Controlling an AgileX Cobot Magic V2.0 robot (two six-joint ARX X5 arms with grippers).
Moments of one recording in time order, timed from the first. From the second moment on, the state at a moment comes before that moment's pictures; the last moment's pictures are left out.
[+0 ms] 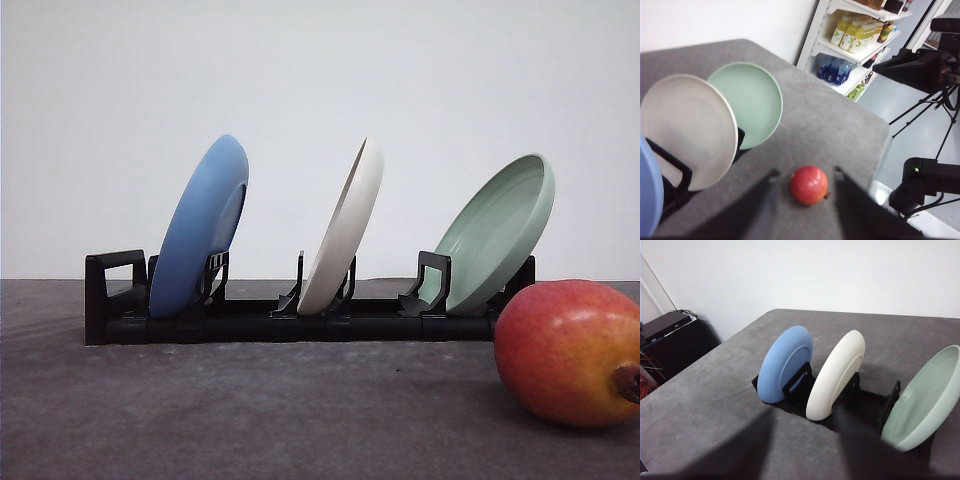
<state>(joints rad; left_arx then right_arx) -0.16 0.82 0.99 -0.56 0.96 0.01 0.02 0.56 0.85 -0.54 -0.73 0.15</state>
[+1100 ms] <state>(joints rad) -0.64 1.53 1.45 -0.59 0.34 -0.12 0.02 0.56 0.85 -0.54 -0.73 0.15</state>
